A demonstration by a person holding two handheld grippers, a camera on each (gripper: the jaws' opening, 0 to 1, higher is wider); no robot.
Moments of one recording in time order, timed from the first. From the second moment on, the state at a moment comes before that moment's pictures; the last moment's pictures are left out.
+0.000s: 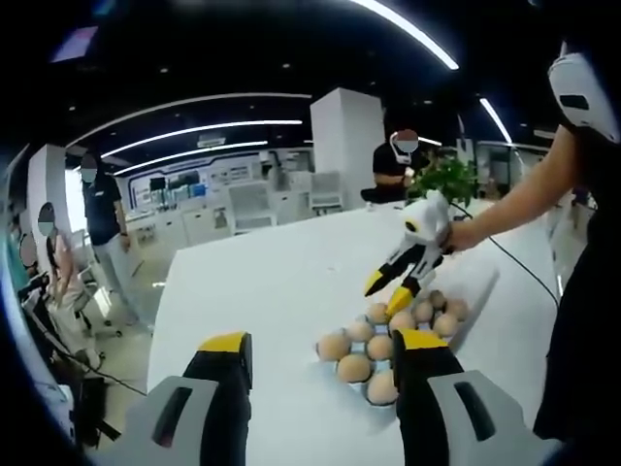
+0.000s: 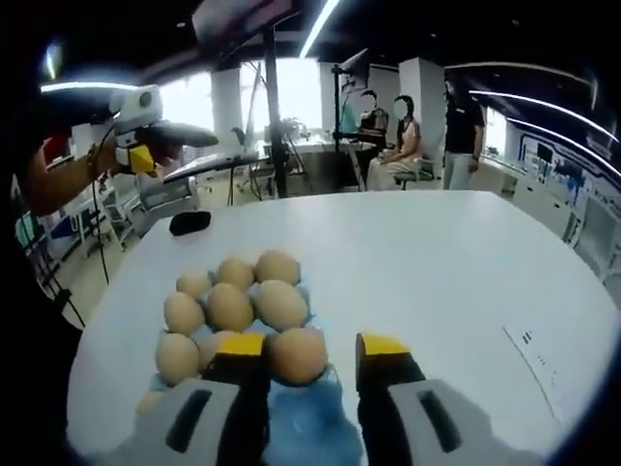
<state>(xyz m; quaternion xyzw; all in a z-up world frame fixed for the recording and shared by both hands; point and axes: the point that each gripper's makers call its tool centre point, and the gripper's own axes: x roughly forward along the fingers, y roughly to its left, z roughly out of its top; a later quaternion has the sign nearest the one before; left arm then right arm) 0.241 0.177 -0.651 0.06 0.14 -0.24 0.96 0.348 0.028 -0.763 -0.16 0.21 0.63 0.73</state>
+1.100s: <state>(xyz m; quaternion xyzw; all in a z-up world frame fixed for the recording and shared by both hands) 0.246 0.173 -0.652 0.06 0.14 -0.25 0.96 0.360 -0.024 -0.758 -0.14 0.22 0.59 0.77</state>
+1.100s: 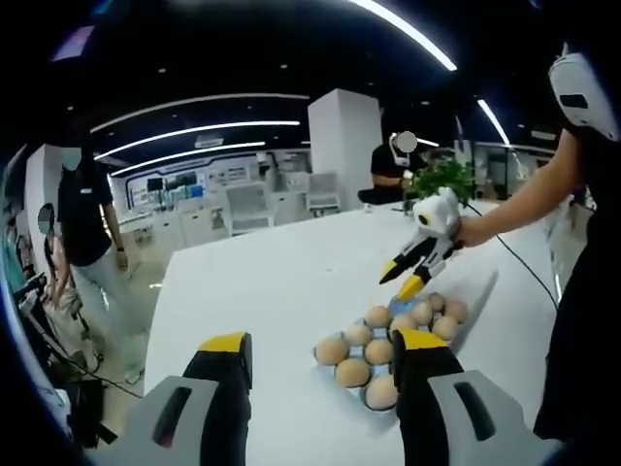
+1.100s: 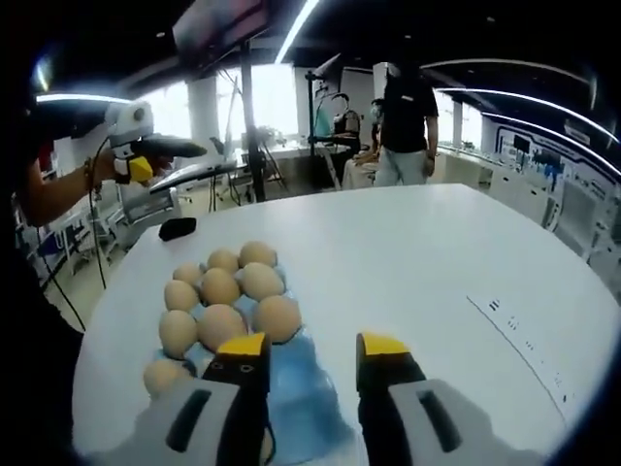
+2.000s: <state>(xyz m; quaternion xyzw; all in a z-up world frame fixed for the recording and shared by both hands) 0.248 0.165 -0.652 0.07 0.14 -0.25 0.95 0.369 -0.123 -0.757 -0.12 0.23 0.50 0.82</state>
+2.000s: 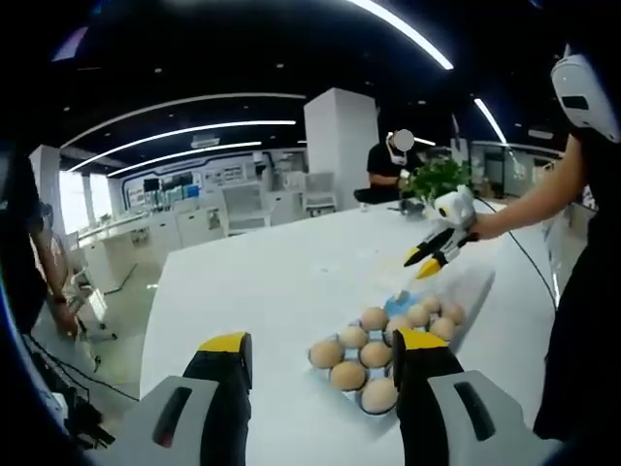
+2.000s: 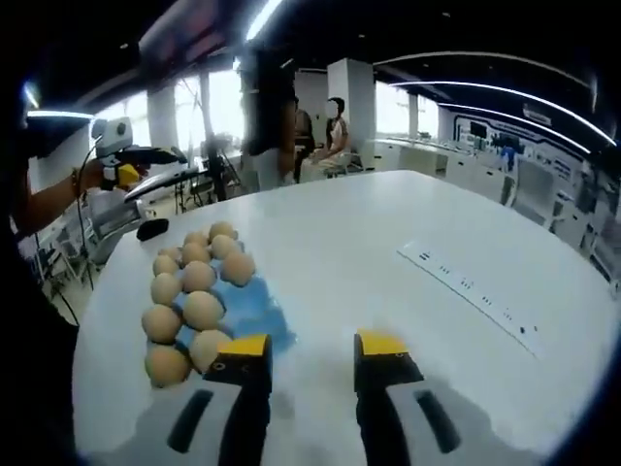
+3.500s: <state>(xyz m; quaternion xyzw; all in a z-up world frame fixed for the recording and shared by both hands) 0.249 0.158 -0.649 0.06 0.14 -0.26 0.95 0.386 -0.288 -0.783 -0.13 0.30 0.35 0.88</state>
